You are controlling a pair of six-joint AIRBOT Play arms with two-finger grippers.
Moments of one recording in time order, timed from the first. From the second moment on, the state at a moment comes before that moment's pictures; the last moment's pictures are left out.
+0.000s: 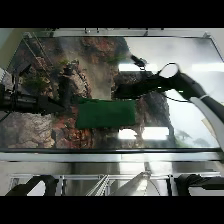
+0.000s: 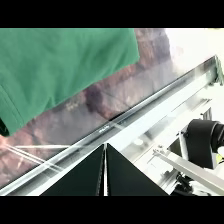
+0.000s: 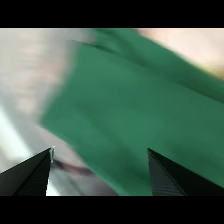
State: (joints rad) left arm 0.19 -1.01 0.98 -2.43 1.53 1.99; right arm 0.28 -1.55 1.31 -0.75 1.10 1.25
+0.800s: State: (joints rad) left arm 0.19 -0.95 0.96 -2.43 1.54 1.99; right arm 0.23 -1.75 1.07 -0.52 1.05 1.22
